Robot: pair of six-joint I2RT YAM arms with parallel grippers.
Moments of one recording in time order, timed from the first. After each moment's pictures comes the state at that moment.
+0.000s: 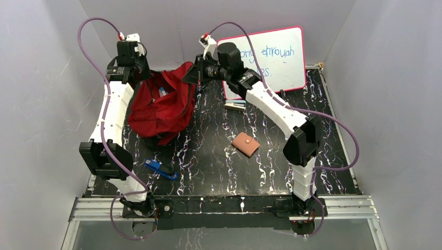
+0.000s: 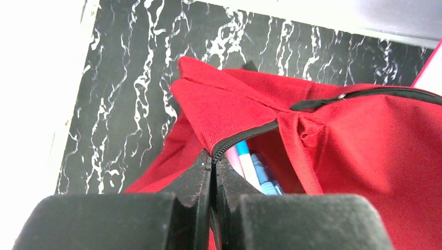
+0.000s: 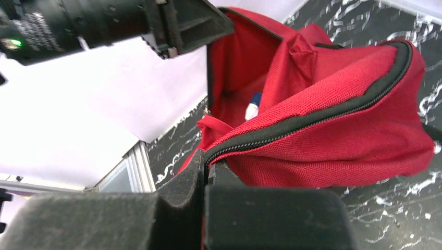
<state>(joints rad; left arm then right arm) -0.06 1.64 1.77 -0.75 -0.14 -0.17 0.73 1.97 1.99 -0.24 -0.49 0.51</state>
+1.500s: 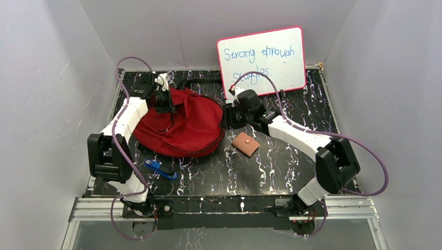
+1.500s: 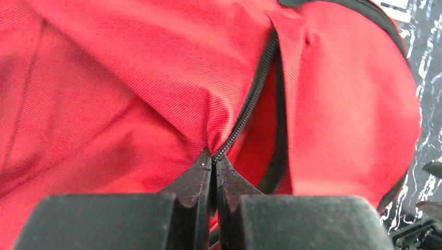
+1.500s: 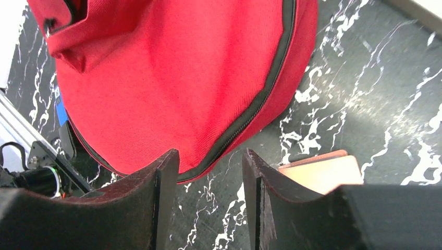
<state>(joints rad) -0.11 1.63 1.32 -0.64 0.25 -0.18 0.71 1.55 1.12 -0.25 -0.21 0.43</state>
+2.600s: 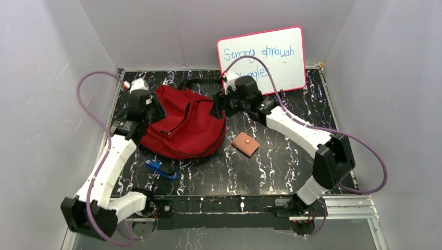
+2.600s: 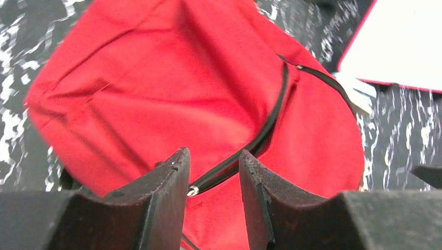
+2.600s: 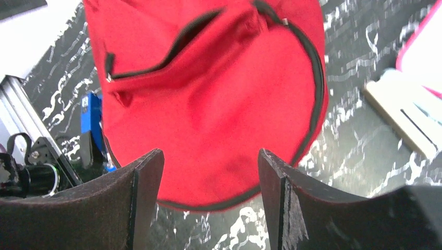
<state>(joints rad) -0.25 1.14 1.10 -0.58 -0.18 -0.45 0.71 1.56 1.28 -0.25 -0.26 0.28</state>
